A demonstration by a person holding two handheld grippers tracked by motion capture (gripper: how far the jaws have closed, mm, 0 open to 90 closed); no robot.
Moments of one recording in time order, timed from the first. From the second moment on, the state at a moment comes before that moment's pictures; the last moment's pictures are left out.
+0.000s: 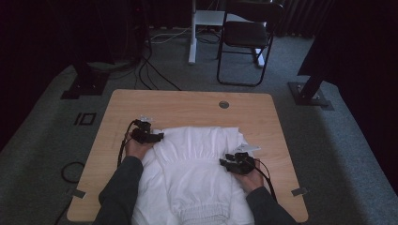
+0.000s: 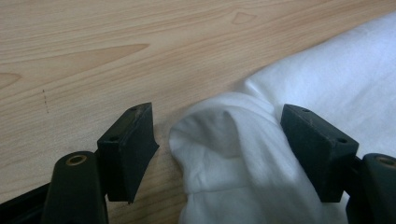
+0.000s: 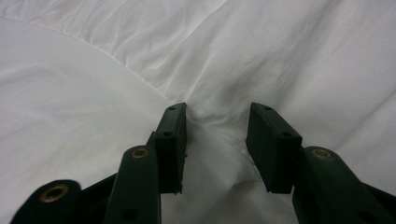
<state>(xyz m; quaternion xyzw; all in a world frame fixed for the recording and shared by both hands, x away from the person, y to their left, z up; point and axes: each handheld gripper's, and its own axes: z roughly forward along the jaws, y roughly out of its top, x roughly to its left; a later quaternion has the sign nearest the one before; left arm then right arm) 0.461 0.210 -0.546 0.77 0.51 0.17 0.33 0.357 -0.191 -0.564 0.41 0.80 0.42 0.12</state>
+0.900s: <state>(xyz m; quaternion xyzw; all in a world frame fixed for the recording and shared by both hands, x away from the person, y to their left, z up) 0.459 0.209 -0.544 0.78 0.50 0.15 0.33 0.491 -0.231 -0.538 0.53 0.74 0.40 0.12</state>
